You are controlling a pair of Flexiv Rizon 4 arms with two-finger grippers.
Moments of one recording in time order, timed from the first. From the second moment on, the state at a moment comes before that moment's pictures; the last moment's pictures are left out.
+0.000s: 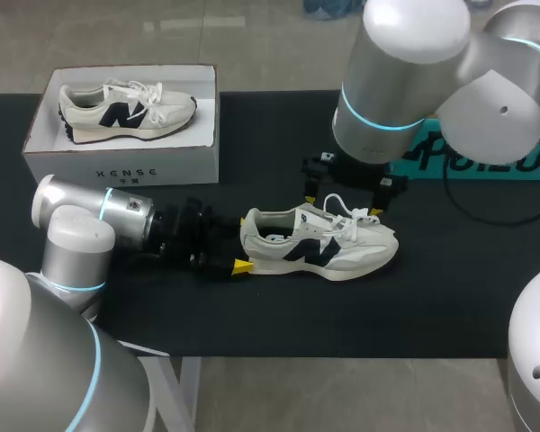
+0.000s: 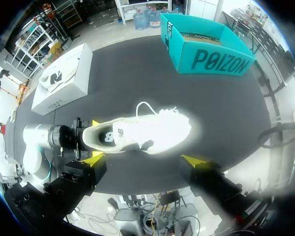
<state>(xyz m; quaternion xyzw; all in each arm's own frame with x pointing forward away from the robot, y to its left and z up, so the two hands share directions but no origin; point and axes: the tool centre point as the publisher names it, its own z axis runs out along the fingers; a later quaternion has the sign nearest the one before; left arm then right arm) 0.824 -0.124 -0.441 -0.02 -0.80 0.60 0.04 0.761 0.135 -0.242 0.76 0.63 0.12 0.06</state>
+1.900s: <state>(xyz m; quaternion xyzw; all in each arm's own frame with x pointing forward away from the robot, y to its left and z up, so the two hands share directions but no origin) 0.824 -0.124 -0.441 -0.02 -0.80 0.60 0.04 0.817 0.179 -0.355 0.73 0.65 -0.08 0.19</state>
